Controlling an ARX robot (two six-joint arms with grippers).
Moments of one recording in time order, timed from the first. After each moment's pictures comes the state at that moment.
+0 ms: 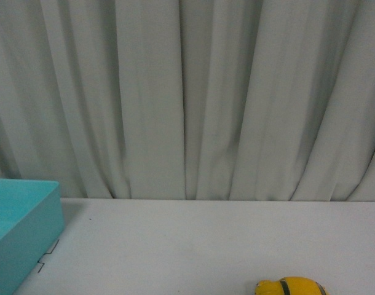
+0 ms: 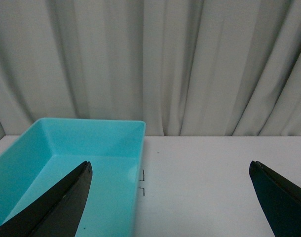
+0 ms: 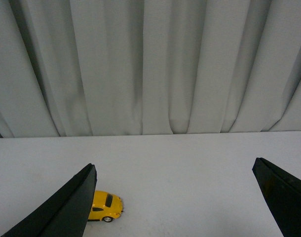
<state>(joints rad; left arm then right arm) 0.00 0.01 0.01 0.00 0.00 0.00 0.00 0.00 0.01 0.00 0.00 -0.01</state>
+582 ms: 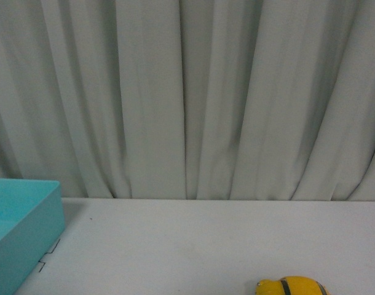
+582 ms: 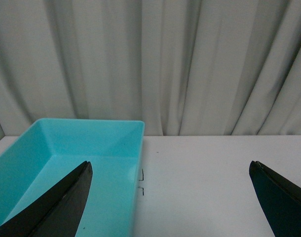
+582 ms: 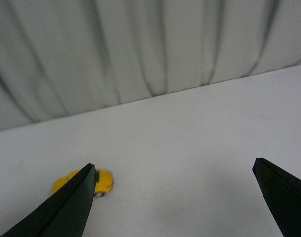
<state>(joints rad) 0.00 0.01 0.01 0.00 0.00 0.00 0.04 0.10 0.05 -0.12 0.19 0.15</state>
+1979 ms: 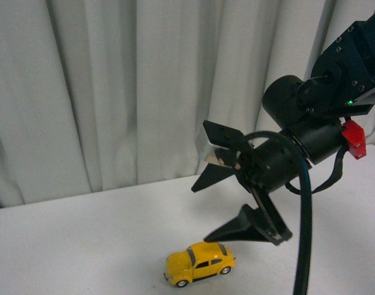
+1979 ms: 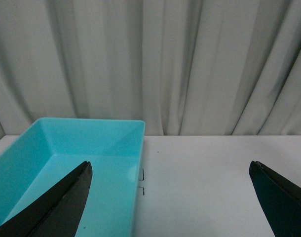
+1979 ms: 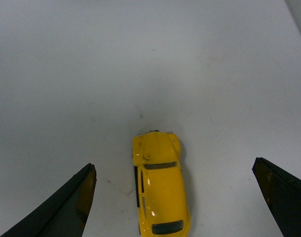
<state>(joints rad) 0.00 0.01 0.01 0.00 0.00 0.00 -0.01 2.04 1.29 -0.53 -0.85 -1.39</state>
